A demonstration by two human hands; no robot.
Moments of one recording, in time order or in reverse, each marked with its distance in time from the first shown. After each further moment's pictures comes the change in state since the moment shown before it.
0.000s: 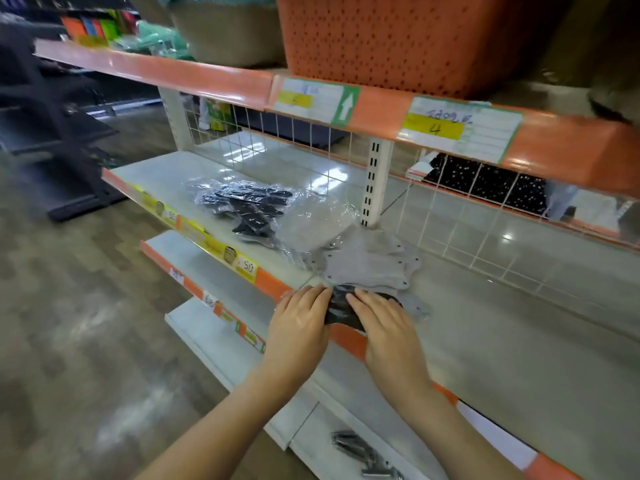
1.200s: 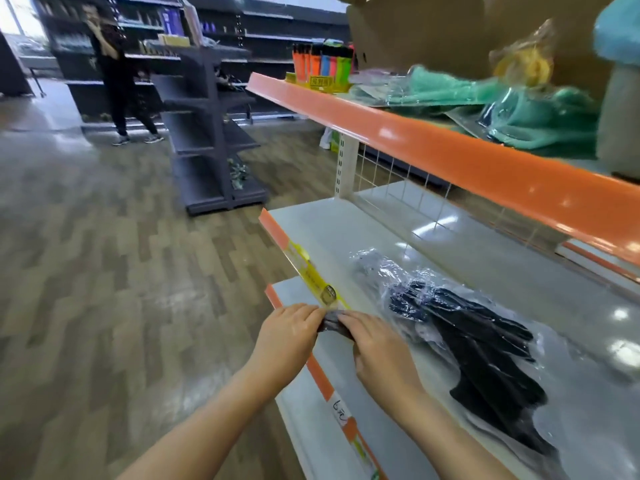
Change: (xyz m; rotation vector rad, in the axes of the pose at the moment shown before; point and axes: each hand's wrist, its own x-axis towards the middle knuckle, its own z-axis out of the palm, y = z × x) left_hand 0.099 -0.485 -0.082 0.260 0.020 -0.166; right_hand 0.352 -0.239 0.301 0.263 -0.197 -0.355
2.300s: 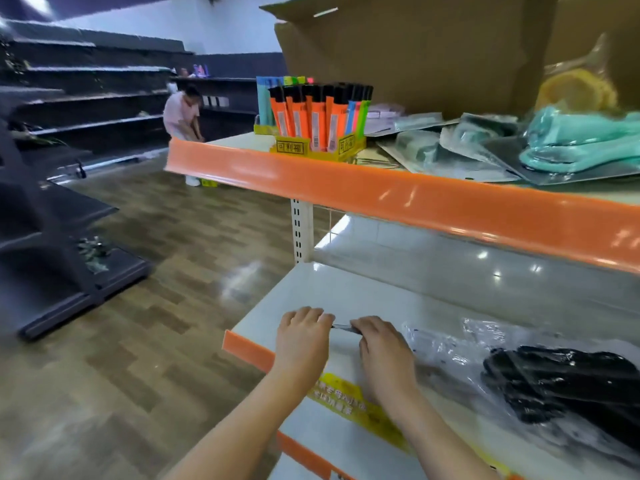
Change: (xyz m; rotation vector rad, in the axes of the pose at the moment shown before) left_hand 0.250 -0.228 0.095 -0.163 -0.130 0.294; right_hand 0.267 0.039 0.152 -0.267 0.234 0.704
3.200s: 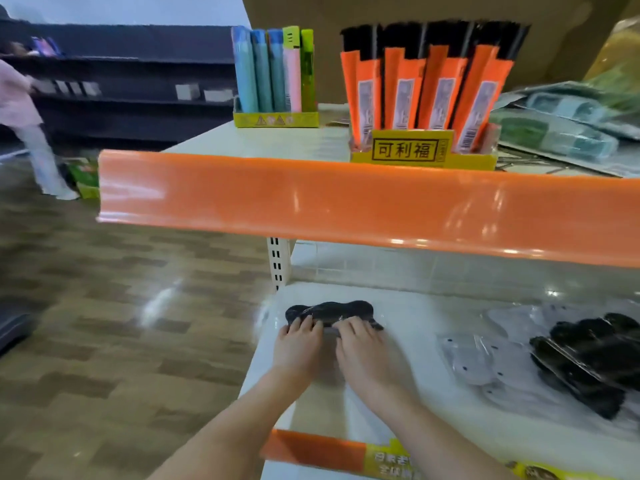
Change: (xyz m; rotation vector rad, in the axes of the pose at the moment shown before) left_hand 0.110 -0.120 0.105 0.057 -0.403 0.208; right_hand 0.098 -0.028 0.123 -0.259 -0.035 0.250
